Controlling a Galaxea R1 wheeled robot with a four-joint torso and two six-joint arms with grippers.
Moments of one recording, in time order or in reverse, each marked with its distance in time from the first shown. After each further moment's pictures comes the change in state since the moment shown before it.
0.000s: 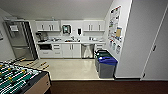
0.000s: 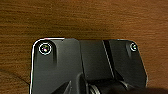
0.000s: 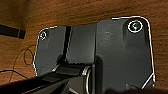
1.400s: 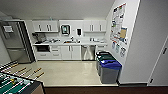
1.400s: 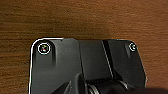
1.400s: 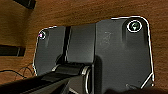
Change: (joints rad) left arm 0.000 0.003 0.001 0.000 0.000 0.000; right arm -0.001 -0.001 -0.001 0.000 0.000 0.000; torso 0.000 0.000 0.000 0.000
